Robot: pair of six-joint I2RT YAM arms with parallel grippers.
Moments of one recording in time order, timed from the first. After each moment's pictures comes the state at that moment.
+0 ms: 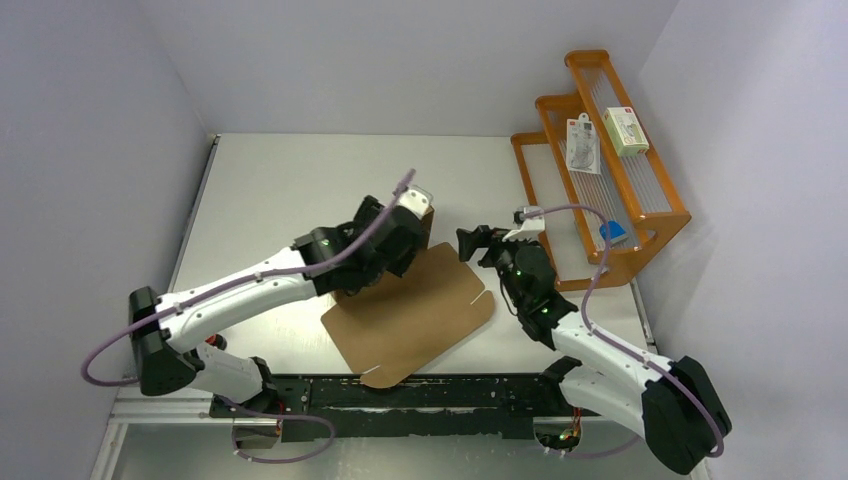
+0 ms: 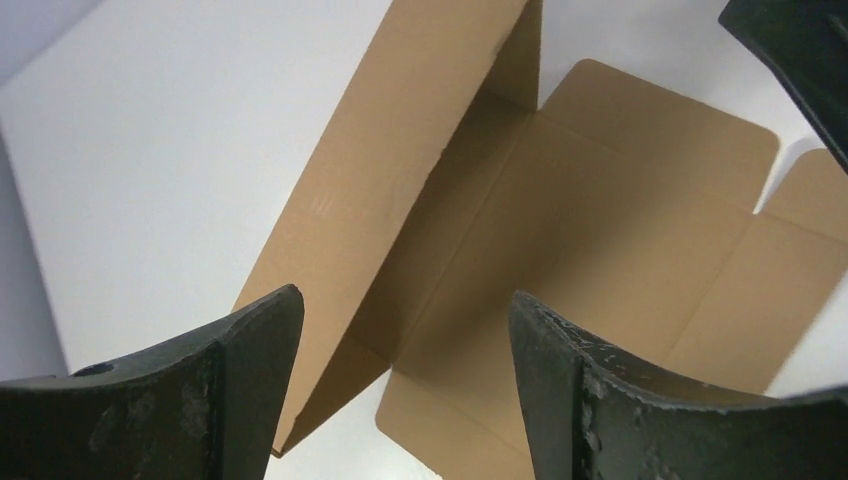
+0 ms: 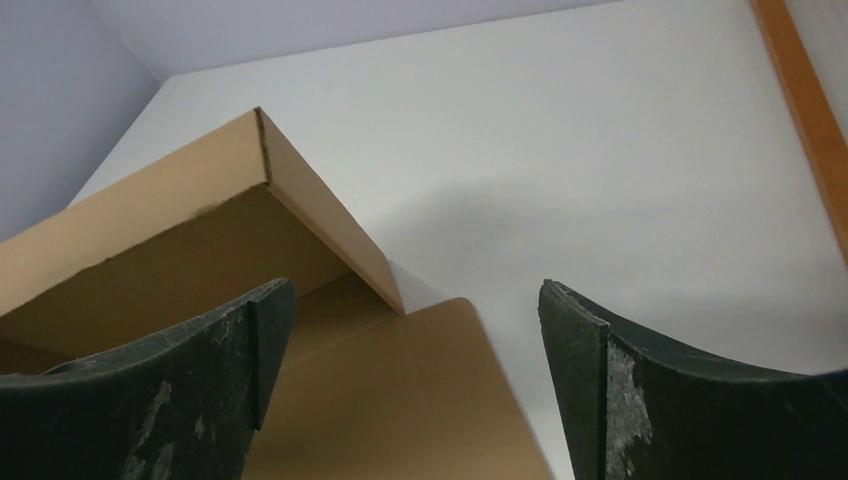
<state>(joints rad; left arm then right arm) -1.05 1.37 1.35 -0.75 -0.62 -0.24 0.59 1.00 0.39 0.53 0.28 0.34</state>
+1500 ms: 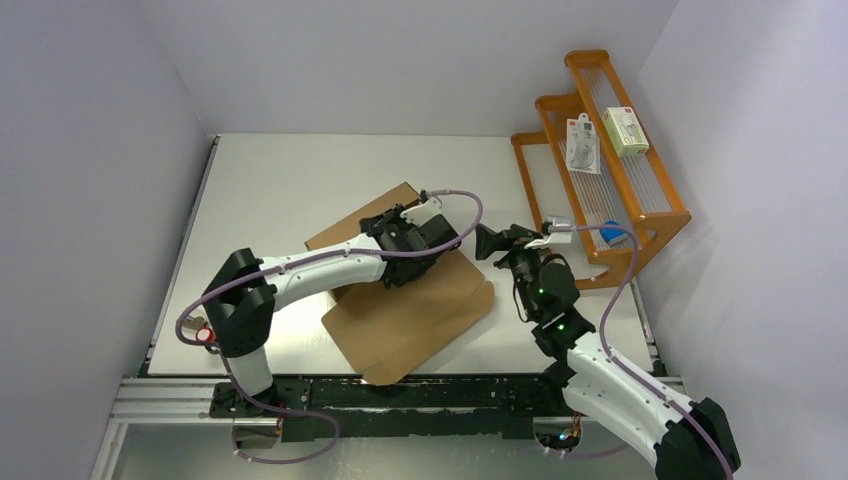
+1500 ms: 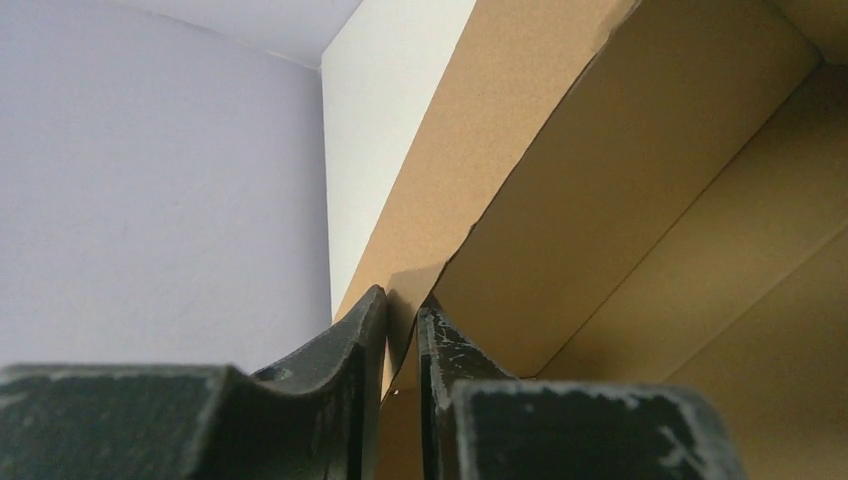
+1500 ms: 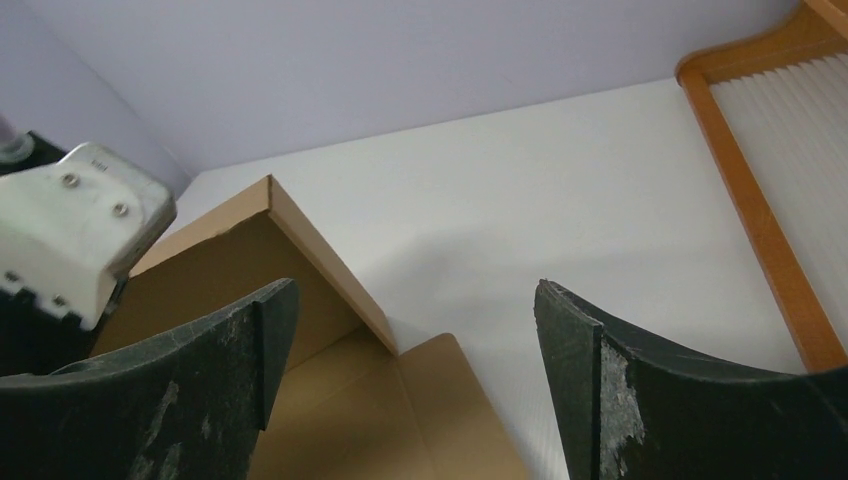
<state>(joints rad) -1.04 1.77 1.39 -0.74 -1.20 -0.10 0.57 0.76 0.30 0.55 0.37 0.33</state>
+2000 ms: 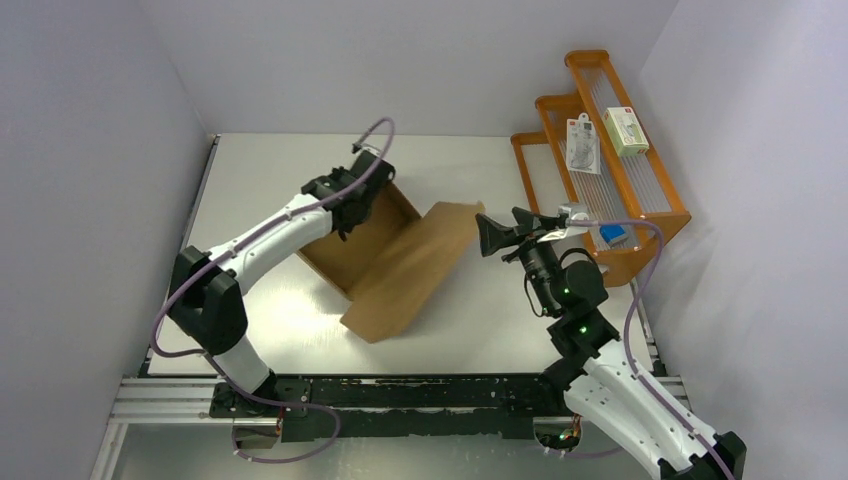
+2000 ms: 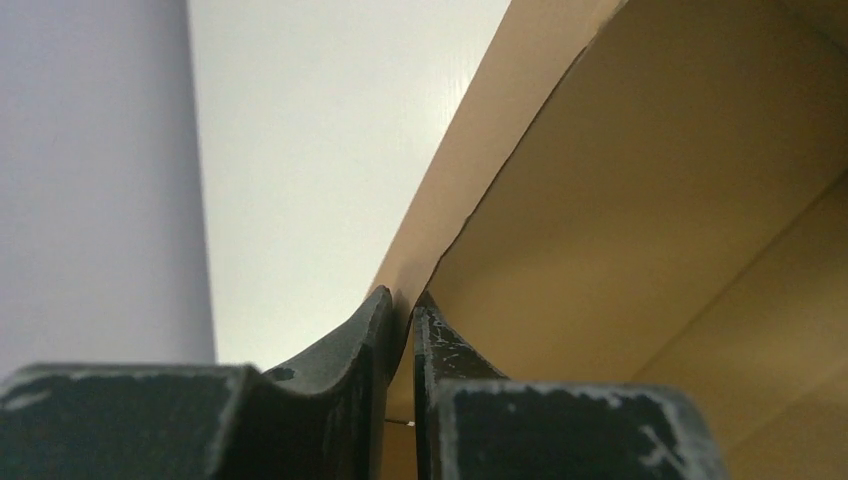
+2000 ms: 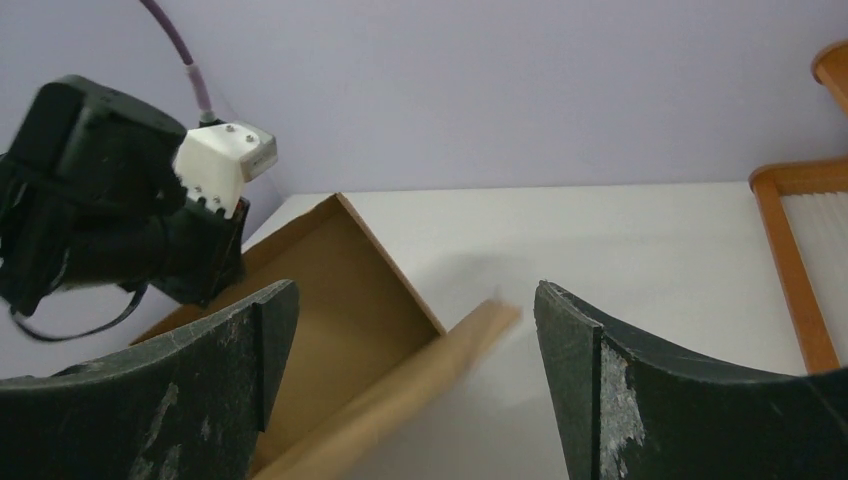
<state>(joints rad) -0.70 1.67 1.43 -0.73 -0.83 -0.13 0.57 0.61 0.47 0.36 0.20 0.29</state>
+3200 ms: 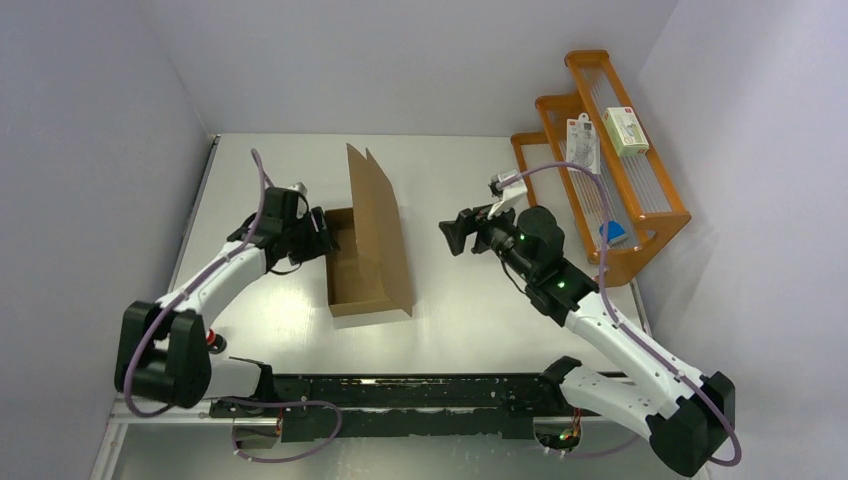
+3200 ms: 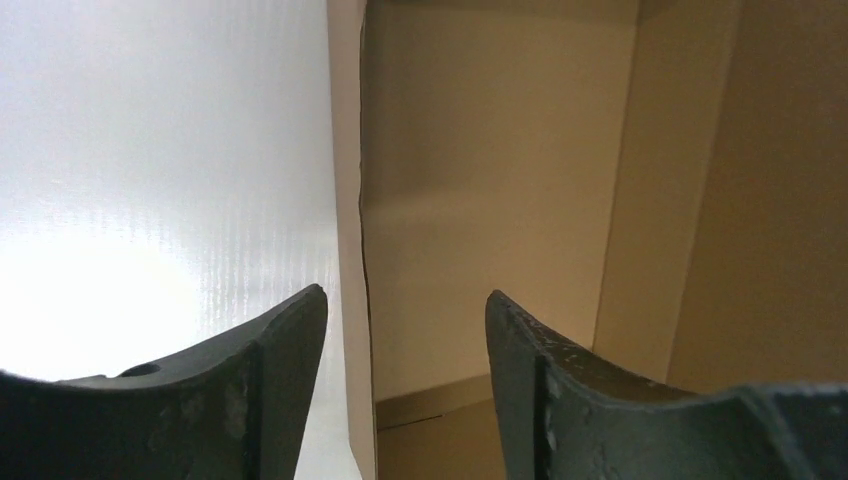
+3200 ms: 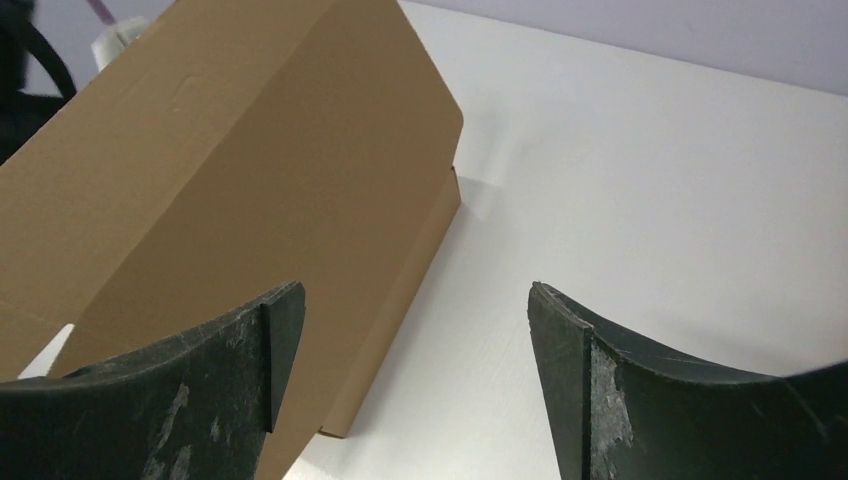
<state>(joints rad) -0.23 1.37 0.81 -0.34 0.12 -0.55 0.61 0.93 0.74 0.05 0.00 0.18</state>
